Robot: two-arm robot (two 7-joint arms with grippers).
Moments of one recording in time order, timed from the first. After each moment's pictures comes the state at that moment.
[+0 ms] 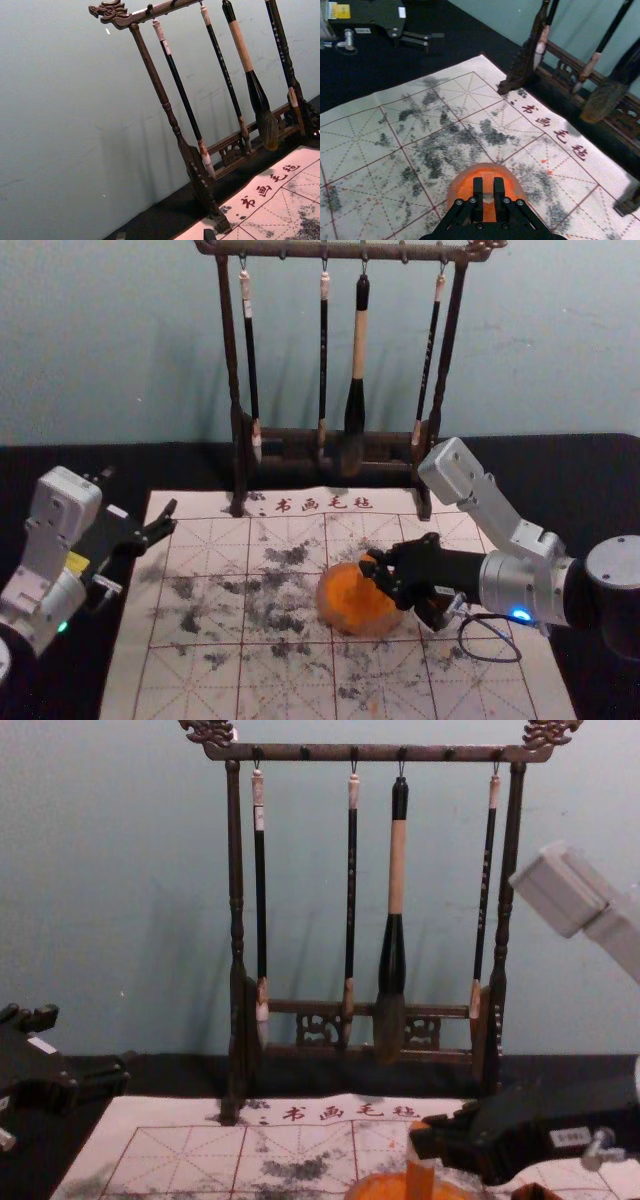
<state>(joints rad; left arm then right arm) -0.20 0.60 0.45 -1.41 -0.25 -0.12 0.03 0.38 0.52 -0.58 -1.53 0.32 0.42 0.52</state>
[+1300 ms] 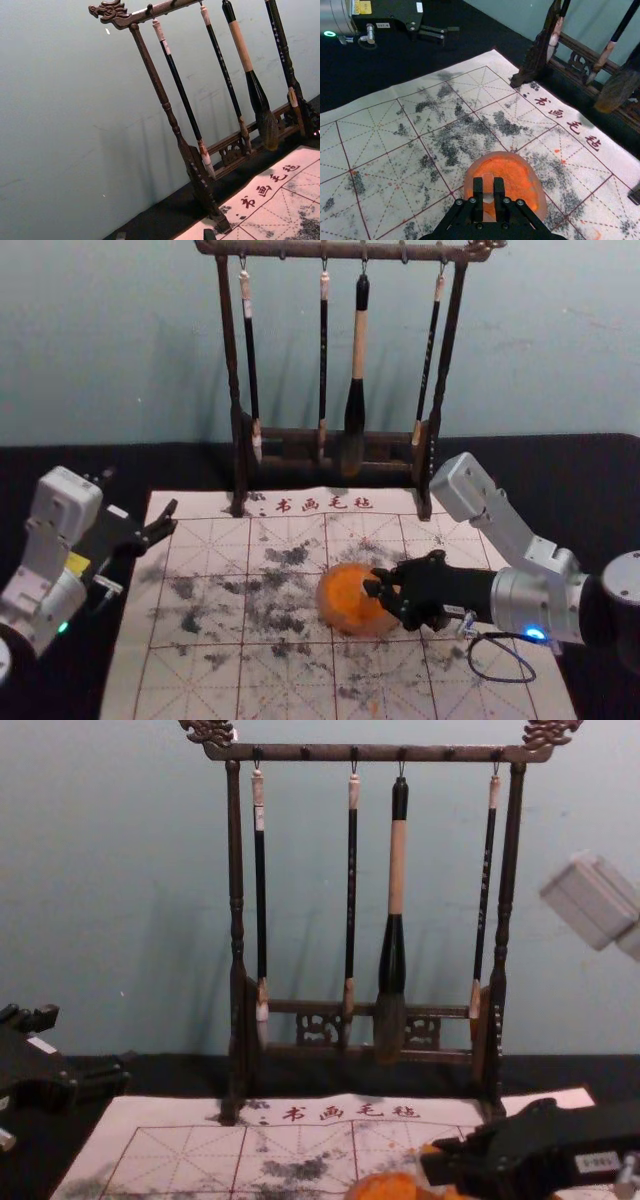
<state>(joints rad) -0.20 0.60 0.45 -1.41 -0.25 -0.12 0.03 0.34 0.56 -0.57 -1.58 0.36 0.42 0.54</state>
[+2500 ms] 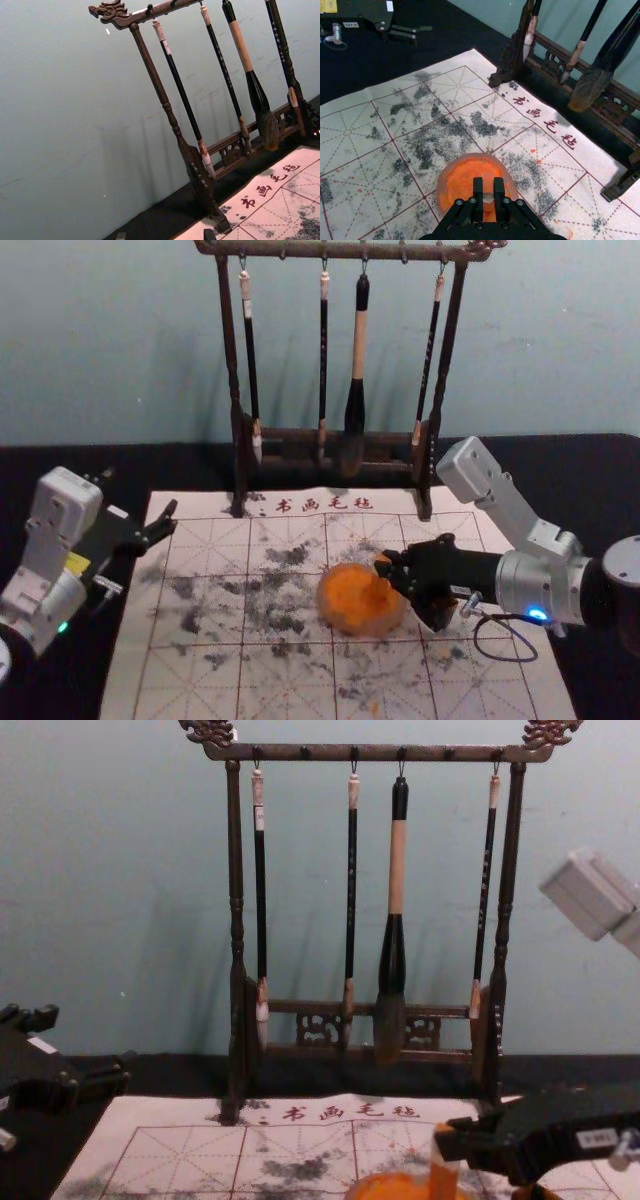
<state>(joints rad) -0.20 0.60 0.45 -1.41 -0.25 -0.12 0.03 0.38 0.54 -0.57 -1.51 0.34 0.41 0.53</state>
